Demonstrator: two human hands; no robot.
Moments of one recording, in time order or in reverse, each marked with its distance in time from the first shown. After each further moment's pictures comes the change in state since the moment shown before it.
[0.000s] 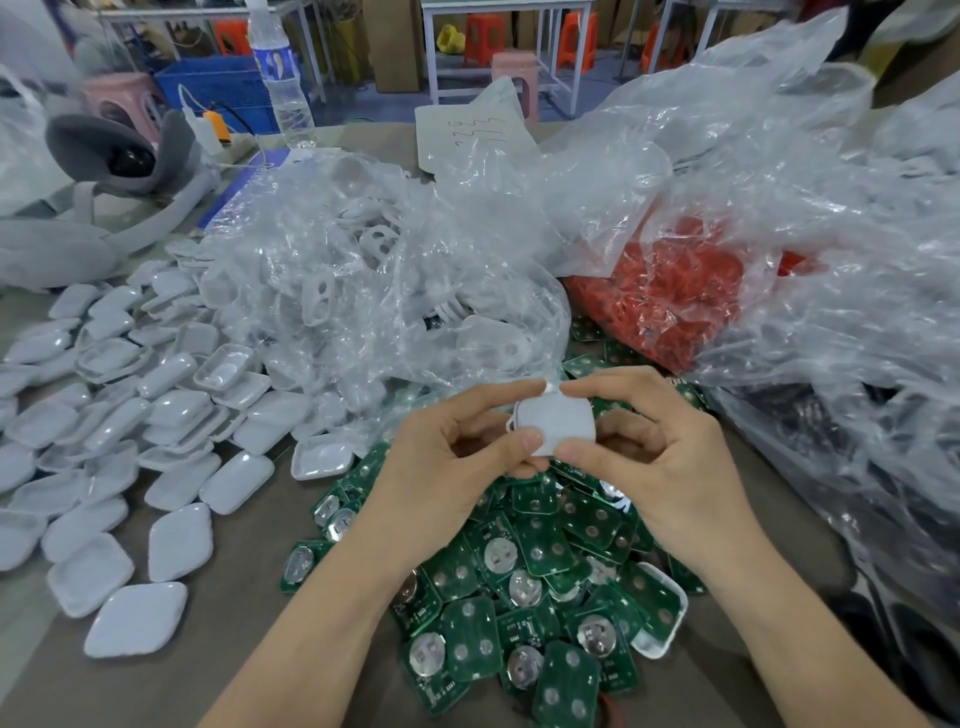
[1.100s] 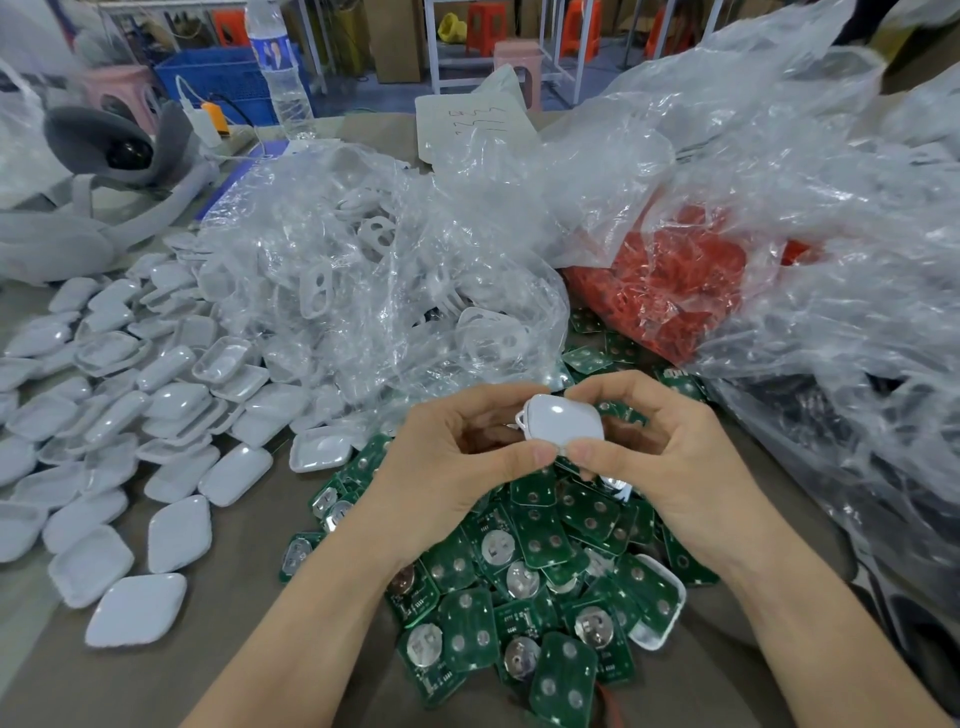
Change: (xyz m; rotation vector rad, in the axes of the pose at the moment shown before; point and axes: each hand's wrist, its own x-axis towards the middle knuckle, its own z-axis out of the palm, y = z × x) left_hand 0.001 0.002 0.000 0.029 -0.053 -0.053; right_hand 0.002 0.004 -0.012 0.144 -0.098 0.165
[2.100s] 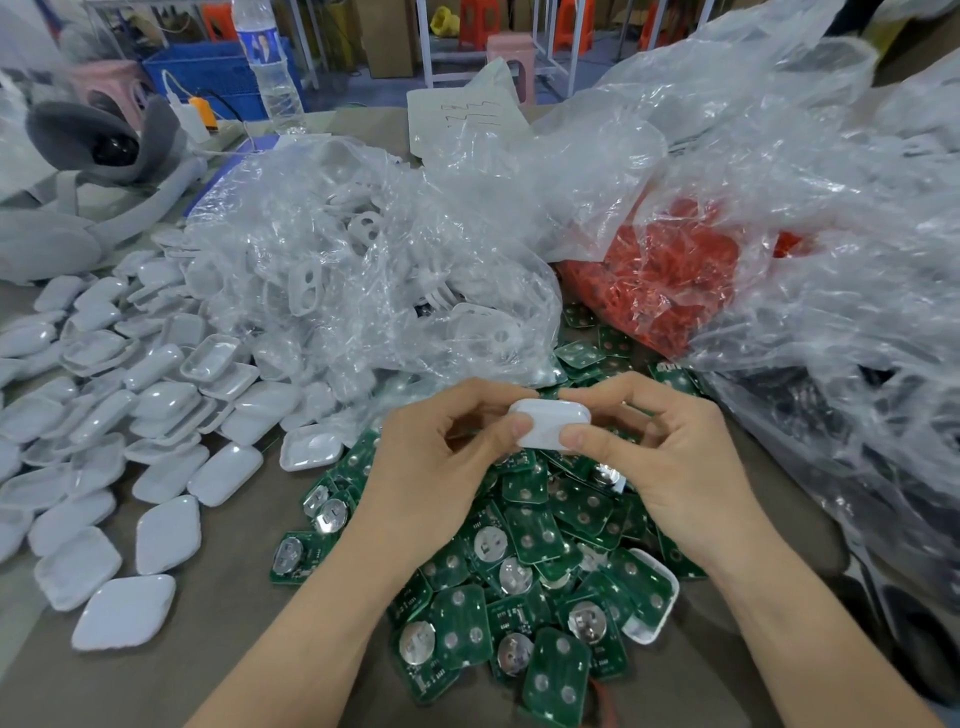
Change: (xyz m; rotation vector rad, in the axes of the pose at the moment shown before) left_hand -0.002 -0.008 0.004 0.307 0.158 0.160; right_hand -0.002 0.001 0.004 -0.132 0.120 -0.099
